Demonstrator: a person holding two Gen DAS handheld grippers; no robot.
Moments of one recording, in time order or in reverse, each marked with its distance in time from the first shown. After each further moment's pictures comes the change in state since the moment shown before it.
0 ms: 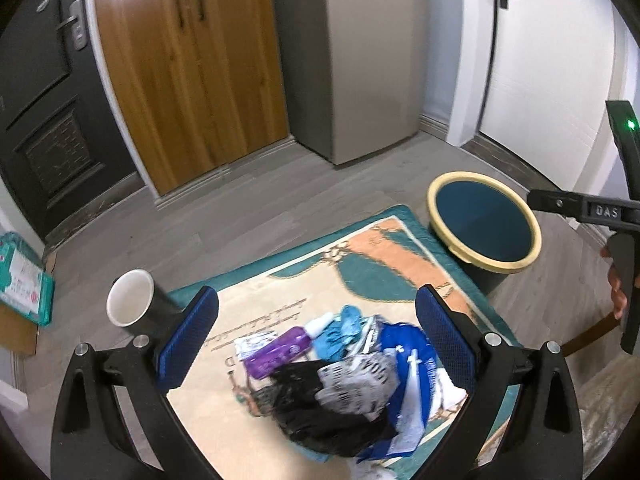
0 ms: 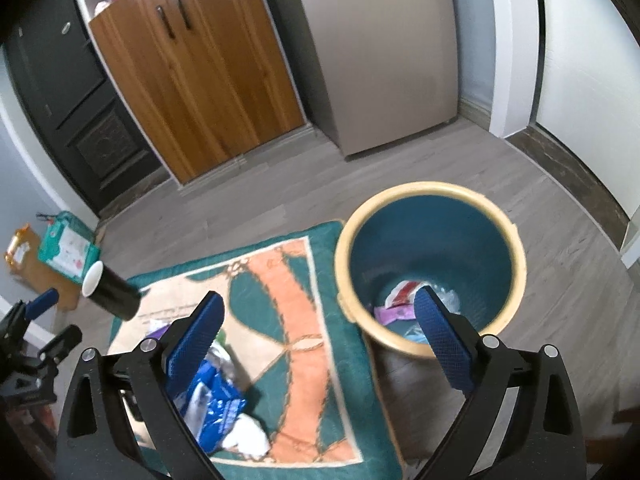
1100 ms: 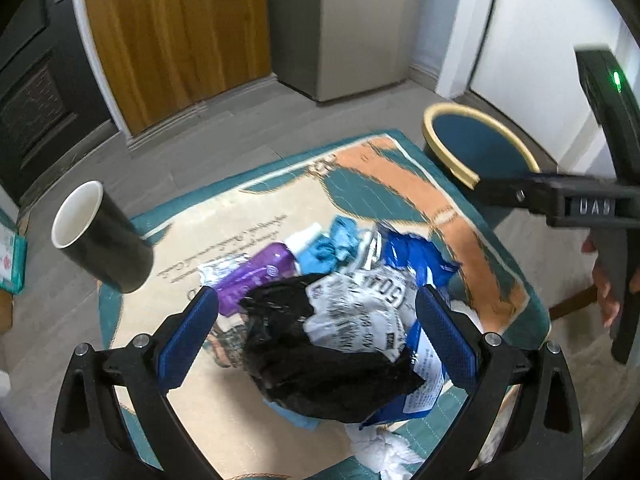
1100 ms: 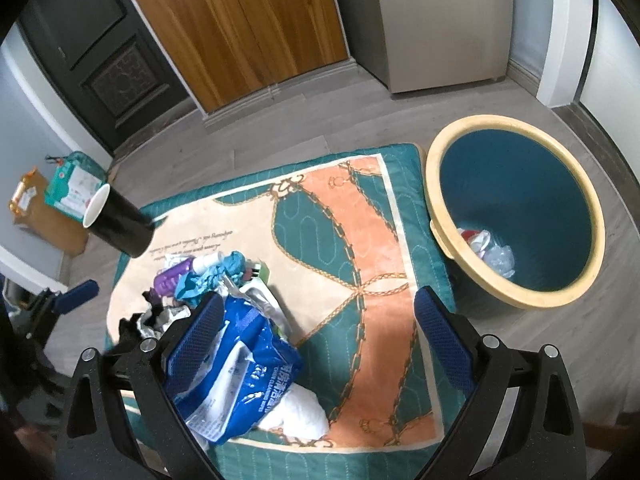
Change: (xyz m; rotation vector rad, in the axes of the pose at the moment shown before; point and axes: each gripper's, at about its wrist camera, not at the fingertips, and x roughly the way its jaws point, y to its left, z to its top) left arm 0.051 -0.005 -0.066 0.004 0.189 -0.096; right arm 0.069 0.065 -0.046 -0.081 0.195 0.049
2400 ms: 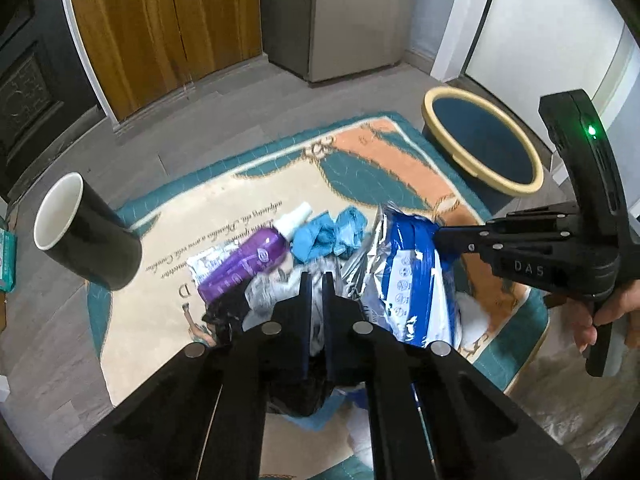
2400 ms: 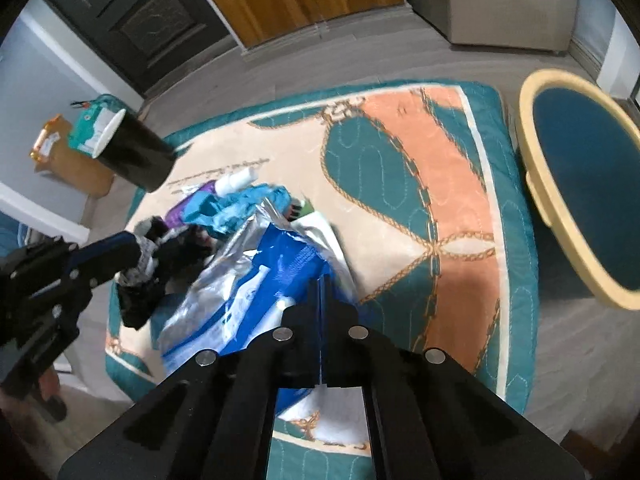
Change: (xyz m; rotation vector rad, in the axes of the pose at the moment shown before) left arm 0.010 0.014 0.008 -0.014 0.055 -0.046; right arm 0.053 0.027 -0.018 -0.105 0.174 0.145
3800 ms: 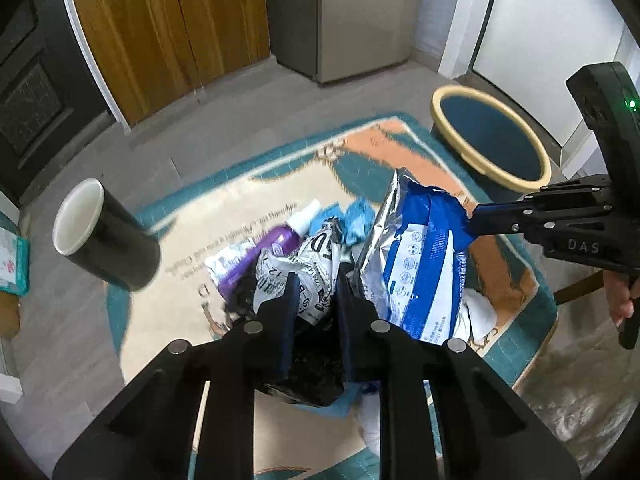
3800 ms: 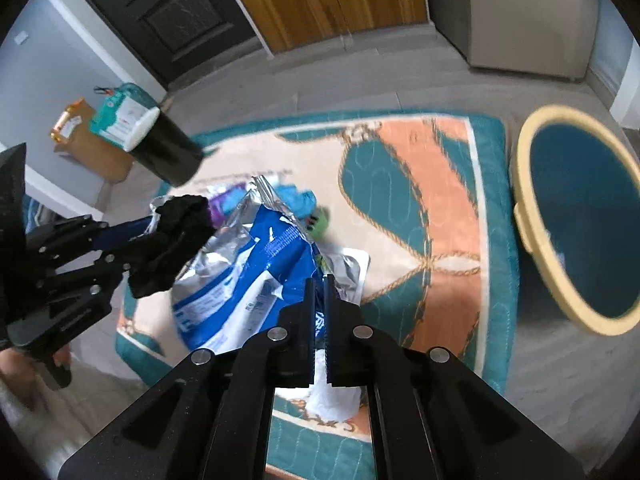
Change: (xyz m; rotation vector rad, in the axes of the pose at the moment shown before) left arm -0.012 0.000 0.000 0.022 -0.002 0.056; right arm -0.042 0.004 0.002 -0.088 -0.019 0.029
